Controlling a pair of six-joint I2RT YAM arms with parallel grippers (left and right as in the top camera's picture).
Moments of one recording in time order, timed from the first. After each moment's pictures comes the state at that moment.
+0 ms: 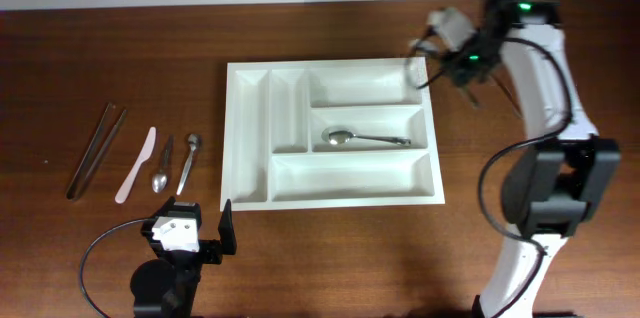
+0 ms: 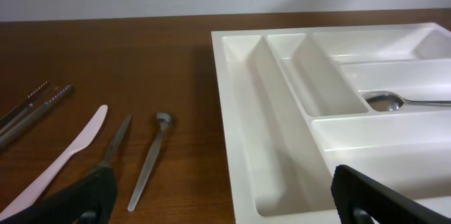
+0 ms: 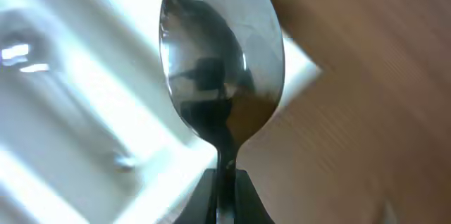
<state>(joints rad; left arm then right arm) -0.02 0.01 0.12 -0.39 0.07 0.00 0.01 2.14 2.01 -1.15 -0.27 -0.80</state>
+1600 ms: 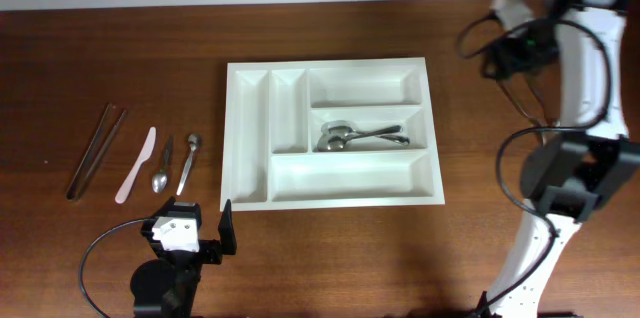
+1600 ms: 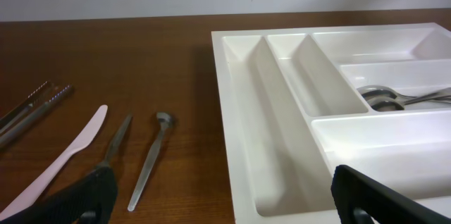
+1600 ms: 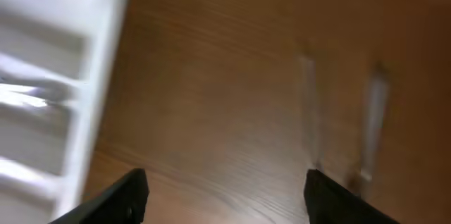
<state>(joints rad) -0.02 0.01 0.12 -0.39 0.07 0.00 -0.26 2.30 2.38 -1.46 -0.19 -0.56</state>
